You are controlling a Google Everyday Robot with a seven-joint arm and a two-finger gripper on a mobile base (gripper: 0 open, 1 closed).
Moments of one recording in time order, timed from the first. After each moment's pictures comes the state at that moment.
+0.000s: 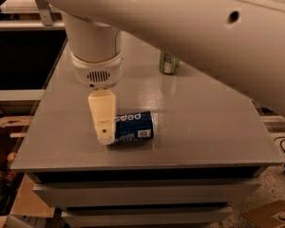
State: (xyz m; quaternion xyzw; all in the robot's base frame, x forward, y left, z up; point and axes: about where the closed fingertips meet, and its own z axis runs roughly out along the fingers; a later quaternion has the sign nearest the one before) arm 0.448 0.077 0.903 -0.76 0.65 -0.02 0.06
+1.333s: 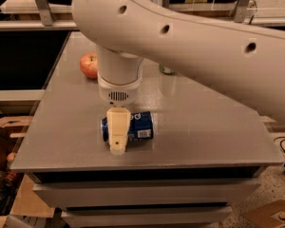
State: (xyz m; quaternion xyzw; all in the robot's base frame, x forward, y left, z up) arm 0.458 0.050 0.850 -0.71 0.70 0.00 0.07
